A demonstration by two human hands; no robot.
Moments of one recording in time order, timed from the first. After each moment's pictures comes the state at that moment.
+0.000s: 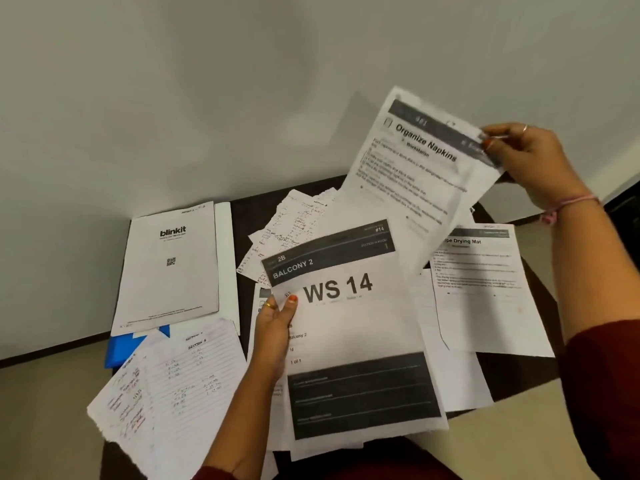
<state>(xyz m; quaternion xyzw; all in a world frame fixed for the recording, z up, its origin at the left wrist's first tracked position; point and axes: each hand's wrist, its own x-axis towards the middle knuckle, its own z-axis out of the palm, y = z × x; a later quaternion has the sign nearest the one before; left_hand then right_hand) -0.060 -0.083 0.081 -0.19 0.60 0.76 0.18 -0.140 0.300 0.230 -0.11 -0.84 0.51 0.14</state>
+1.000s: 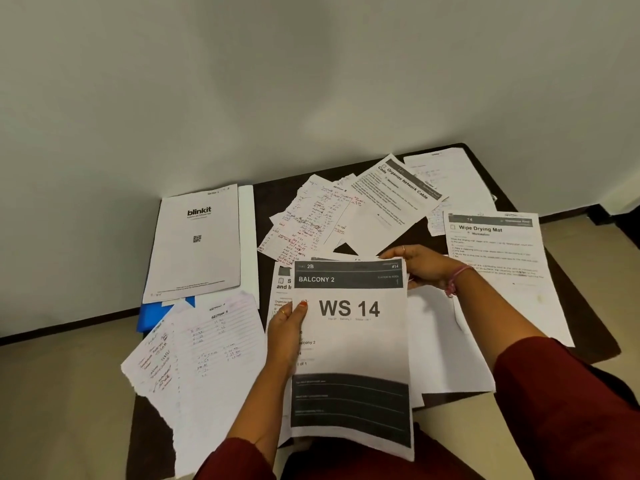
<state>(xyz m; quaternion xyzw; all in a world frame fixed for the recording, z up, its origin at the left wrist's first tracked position) -0.021 -0.104 0.037 -0.25 0.61 0.73 0.18 -0.090 0.177 0.080 -0.12 -0.76 0.56 -0.31</state>
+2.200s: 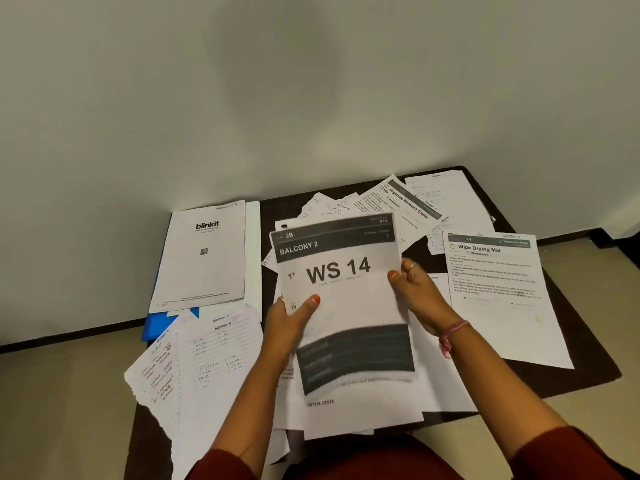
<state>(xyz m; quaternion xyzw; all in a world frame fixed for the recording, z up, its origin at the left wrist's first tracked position) -0.036 -0.102 0.094 -0.13 0.71 0.68 0.13 -0.045 0.131 0.103 -0.14 -0.71 0.68 -0.07</state>
